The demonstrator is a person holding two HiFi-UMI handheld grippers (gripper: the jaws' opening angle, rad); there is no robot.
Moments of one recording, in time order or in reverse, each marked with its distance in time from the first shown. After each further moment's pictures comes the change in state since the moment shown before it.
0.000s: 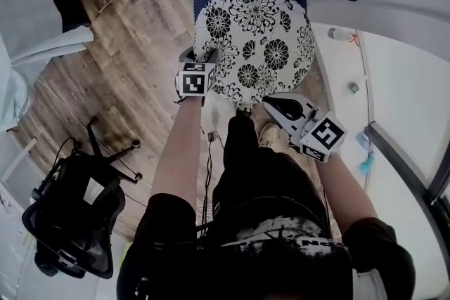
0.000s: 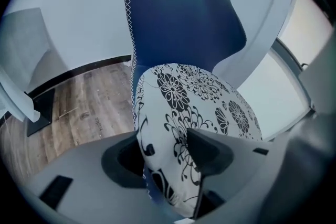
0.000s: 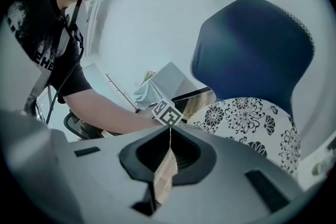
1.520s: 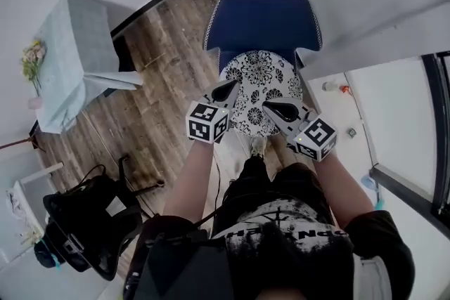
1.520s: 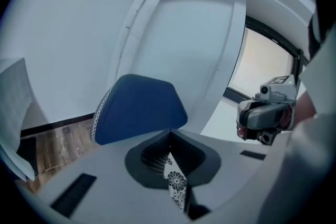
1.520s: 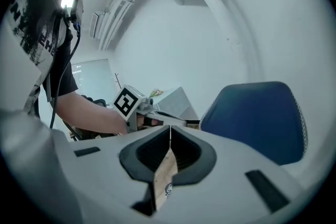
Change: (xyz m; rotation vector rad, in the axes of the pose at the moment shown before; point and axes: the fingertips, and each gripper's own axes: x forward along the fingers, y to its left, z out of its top) left arm -0.243 -0.139 0.196 0.158 -0.427 -0.244; right arm -0.059 0.064 0.171 -0.269 -0.168 -0.026
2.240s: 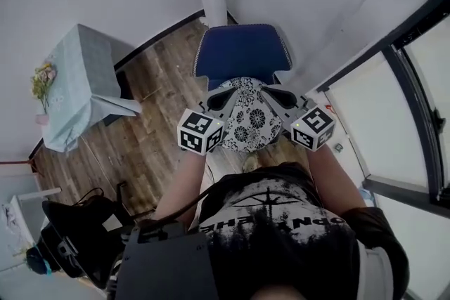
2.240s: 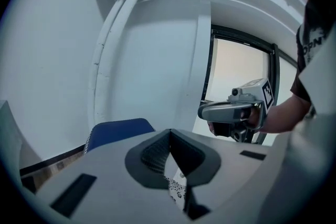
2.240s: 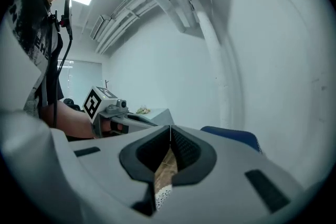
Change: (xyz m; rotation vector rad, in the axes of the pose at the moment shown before) left arm -0.060 -0.121 0.120 0.223 -0.145 -0.102; right arm -0.088 -0.004 0.117 -0.106 -0.194 -0.171
